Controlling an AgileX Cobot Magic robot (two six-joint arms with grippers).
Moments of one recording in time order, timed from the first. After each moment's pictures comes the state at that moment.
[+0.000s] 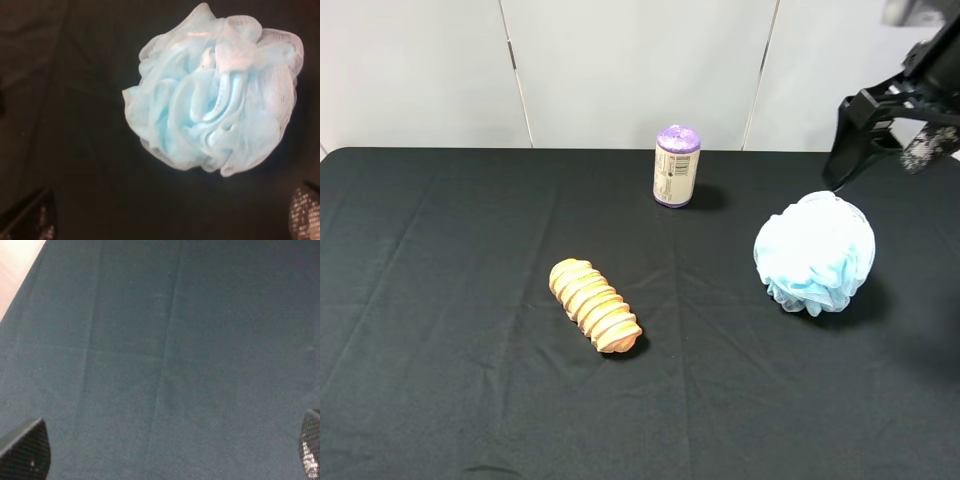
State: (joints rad) left arm 0.12 -0.01 -0.49 0.04 1.05 -0.07; right arm 0.21 1.38 -1.24 0.15 1.21 -0.14
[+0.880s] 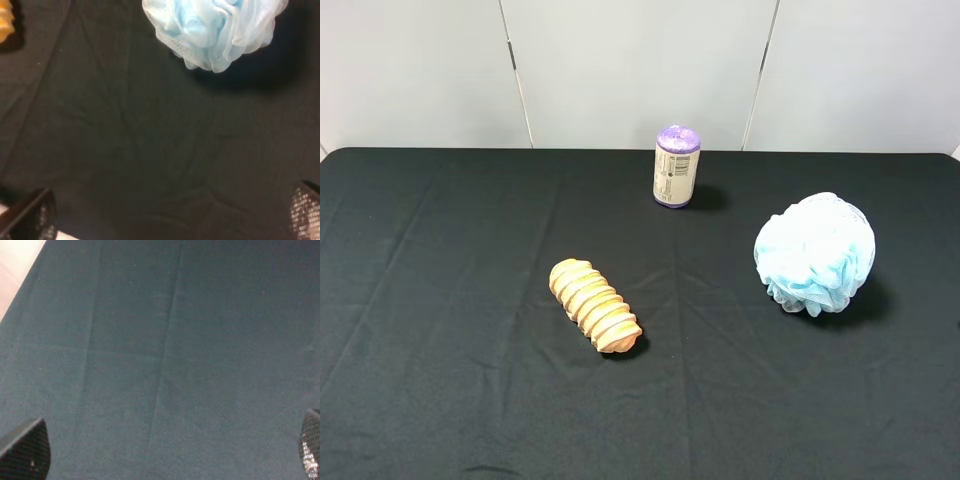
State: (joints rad) left arm 0.12 -0.01 -0.49 0.04 1.05 -0.07; right arm 0.21 0.51 -0.69 0.14 1.22 -0.12
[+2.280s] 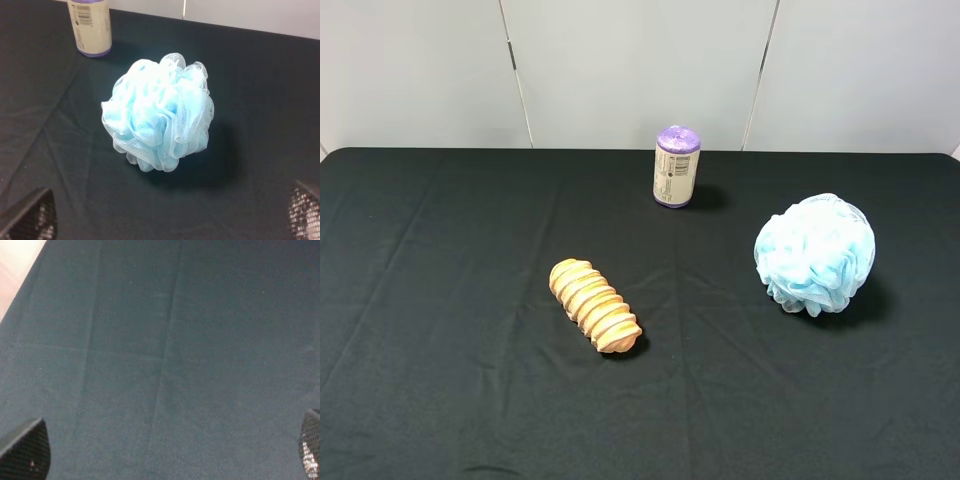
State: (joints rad) left arm 0.12 -0.01 -0.49 0.04 1.05 -0.07; right arm 0.21 -0.01 -0.50 0.03 1.03 -0.04
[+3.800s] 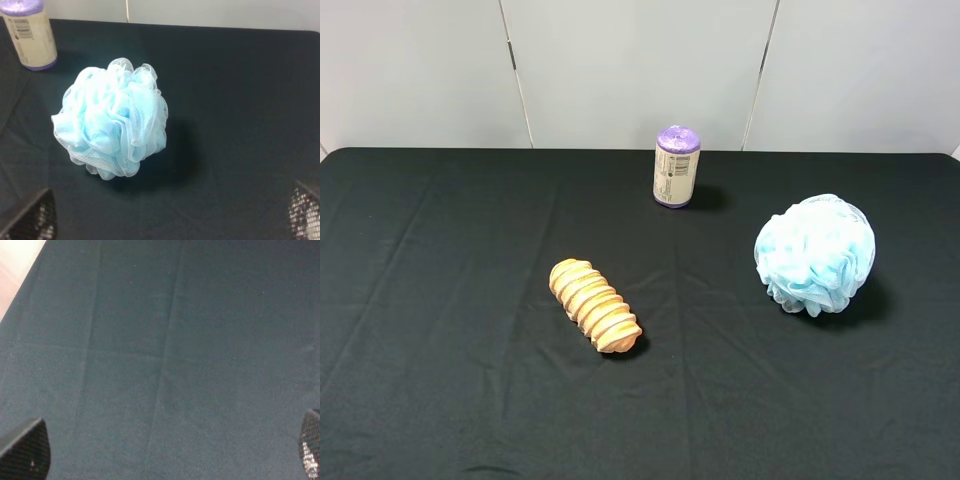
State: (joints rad) left arm 0.12 -0.01 -0.49 0.04 1.05 -0.07; right arm 0.03 -0.01 -0.50 0.03 1.02 -0.04
